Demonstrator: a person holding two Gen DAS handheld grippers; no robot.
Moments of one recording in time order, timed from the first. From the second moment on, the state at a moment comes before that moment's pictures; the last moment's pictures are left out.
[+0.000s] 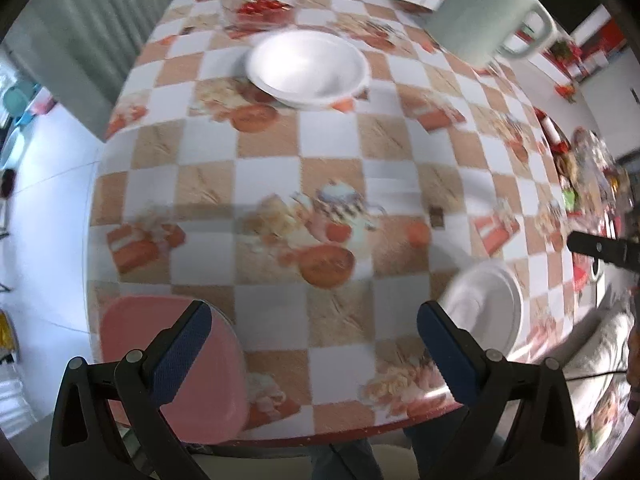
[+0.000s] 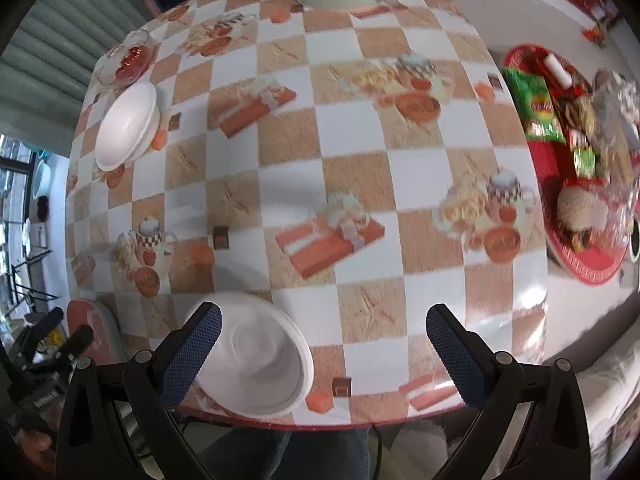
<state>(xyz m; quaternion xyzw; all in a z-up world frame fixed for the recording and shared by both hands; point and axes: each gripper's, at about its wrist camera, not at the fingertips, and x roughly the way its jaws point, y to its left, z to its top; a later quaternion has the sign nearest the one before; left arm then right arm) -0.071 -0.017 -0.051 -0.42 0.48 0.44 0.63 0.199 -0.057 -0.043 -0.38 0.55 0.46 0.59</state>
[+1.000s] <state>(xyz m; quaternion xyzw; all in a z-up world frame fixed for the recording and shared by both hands) -0.057 0.175 -0.083 -0.40 0.48 0.58 0.53 0.139 0.172 -0.107 -0.43 0.53 0.53 0.50</state>
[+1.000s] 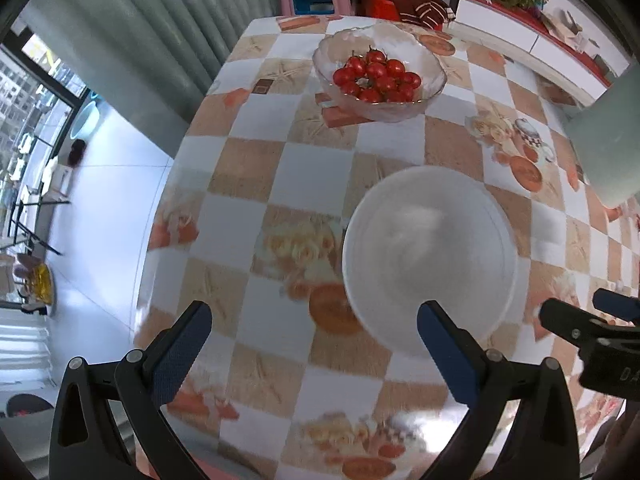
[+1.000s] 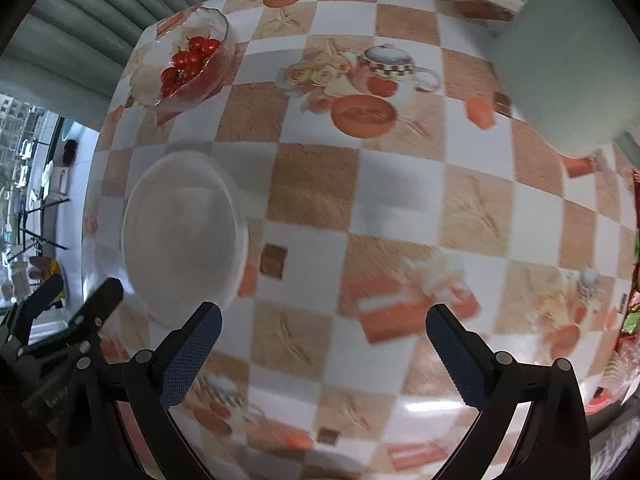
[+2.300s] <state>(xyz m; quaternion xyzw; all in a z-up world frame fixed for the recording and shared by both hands) -0.013 0.163 -0.146 -0.41 0.54 0.47 0.56 0.092 0.154 -0.165 -0.49 0.56 0.53 0.41</state>
